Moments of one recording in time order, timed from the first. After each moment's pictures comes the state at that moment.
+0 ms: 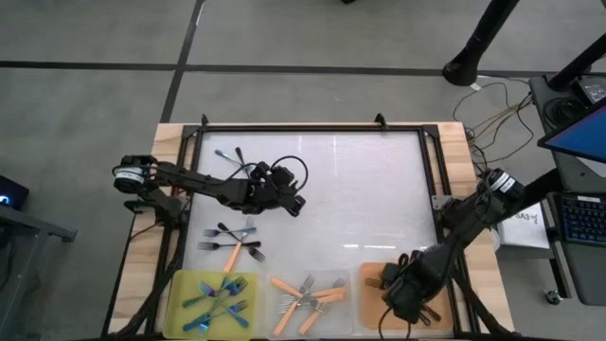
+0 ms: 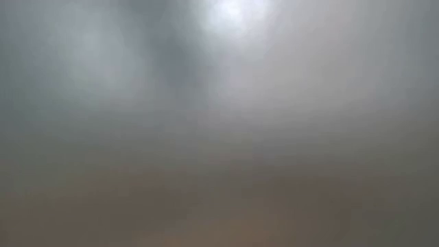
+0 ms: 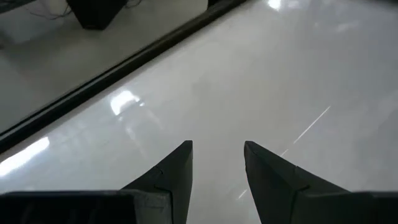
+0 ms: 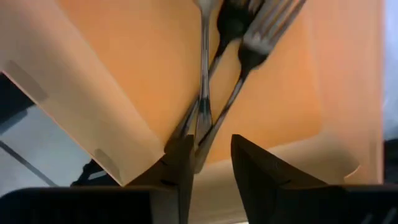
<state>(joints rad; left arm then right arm) -0.04 1.63 0.99 -0.18 -0.75 -0.54 0.78 1.64 1.22 -1.10 -0.32 1.22</state>
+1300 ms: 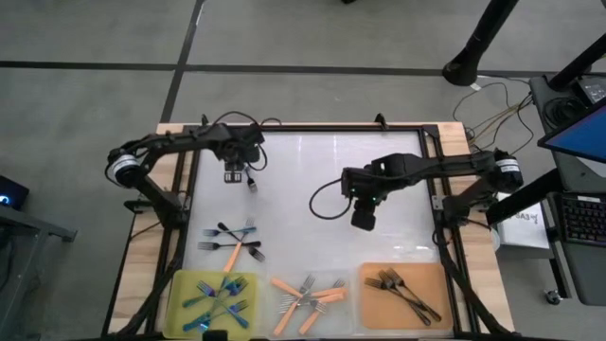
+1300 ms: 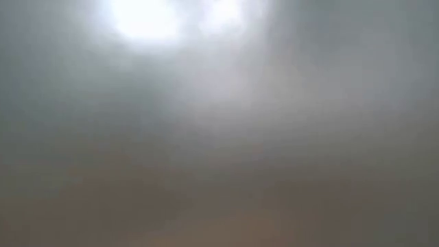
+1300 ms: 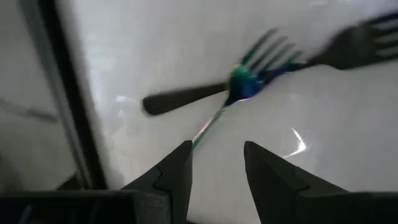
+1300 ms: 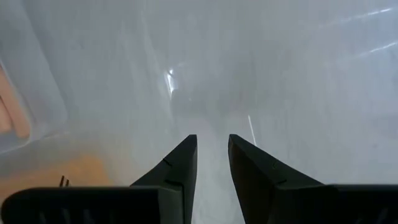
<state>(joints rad) 0.61 1.58 1.00 -0.88 -0.35 0.58 -0.01 1.52 1.35 -1.12 -0.04 0.27</state>
